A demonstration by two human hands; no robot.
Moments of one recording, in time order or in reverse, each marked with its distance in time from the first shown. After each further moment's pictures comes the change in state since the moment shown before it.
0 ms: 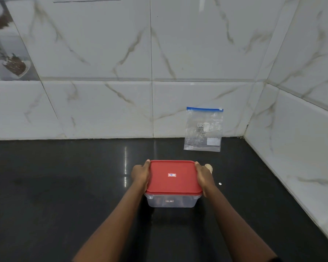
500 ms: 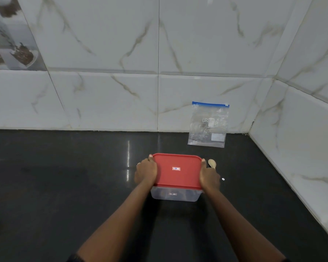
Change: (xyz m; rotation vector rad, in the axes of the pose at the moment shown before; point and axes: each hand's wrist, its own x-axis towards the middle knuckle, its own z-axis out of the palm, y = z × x) left_hand -0.028 0.003 -0.003 0.471 0.063 0.075; right_hand -0.002 0.012 0.006 -0.300 0.176 0.116
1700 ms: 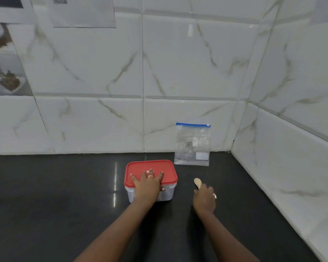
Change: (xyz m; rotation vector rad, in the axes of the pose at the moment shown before) left_hand -0.005 0.029 0.020 0.857 -0.093 0.608; right_hand 0.036 0.035 -0.002 -0.348 0.204 -0.181
